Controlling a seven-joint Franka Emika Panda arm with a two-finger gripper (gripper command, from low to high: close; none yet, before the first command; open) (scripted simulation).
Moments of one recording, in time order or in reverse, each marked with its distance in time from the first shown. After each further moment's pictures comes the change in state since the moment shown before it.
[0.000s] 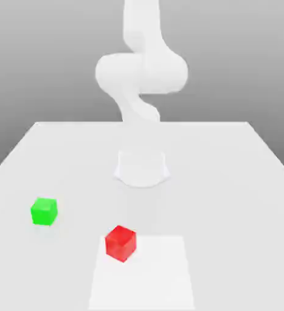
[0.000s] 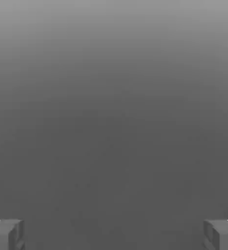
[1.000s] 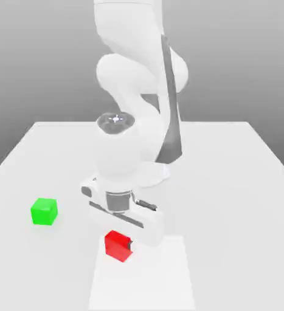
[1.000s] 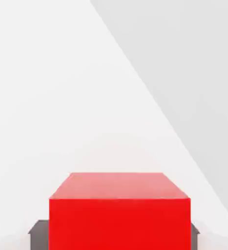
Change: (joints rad) arm -0.134 0.927 0.006 -0.470 -0.029 0.677 0.413
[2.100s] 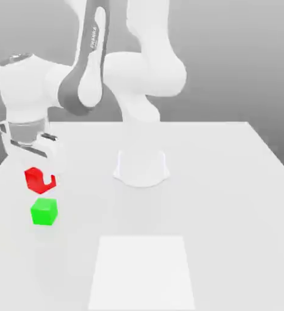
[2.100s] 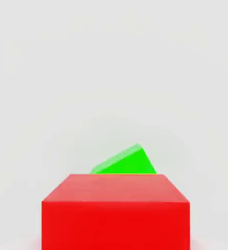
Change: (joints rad) arm -0.285 -0.343 -0.443 -0.084 0.021 -0.274 -0.687
